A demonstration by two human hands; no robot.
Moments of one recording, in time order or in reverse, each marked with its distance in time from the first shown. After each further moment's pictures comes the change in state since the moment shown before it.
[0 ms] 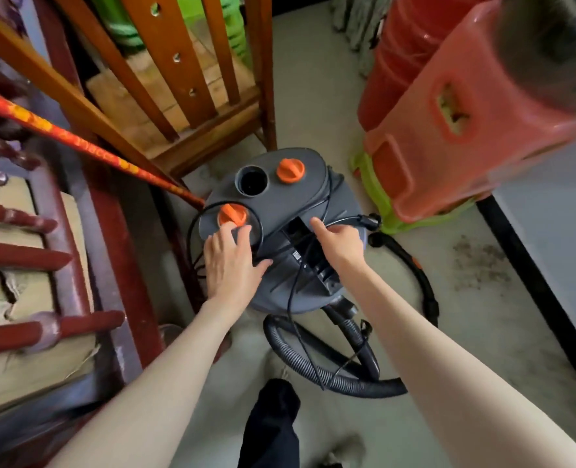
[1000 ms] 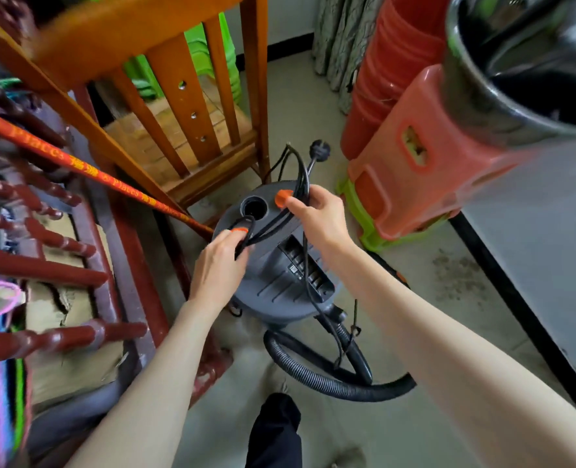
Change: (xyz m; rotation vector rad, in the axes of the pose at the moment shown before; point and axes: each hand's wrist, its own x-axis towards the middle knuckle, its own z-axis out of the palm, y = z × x) left_hand -0.009 -0.004 -0.098 -0.347 0.177 0.211; right_hand -0.070 -0.087 -0.025 0.297 0.031 -0.410
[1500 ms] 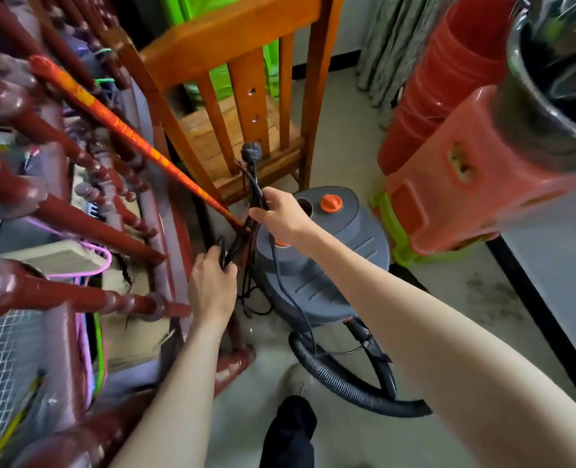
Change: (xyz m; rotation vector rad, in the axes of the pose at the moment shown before) left_hand -0.051 -0.048 -0.037 0.031 0.149 -0.587; right_hand -0.018 -0.037 0.099 -0.310 -0.476 -0.233
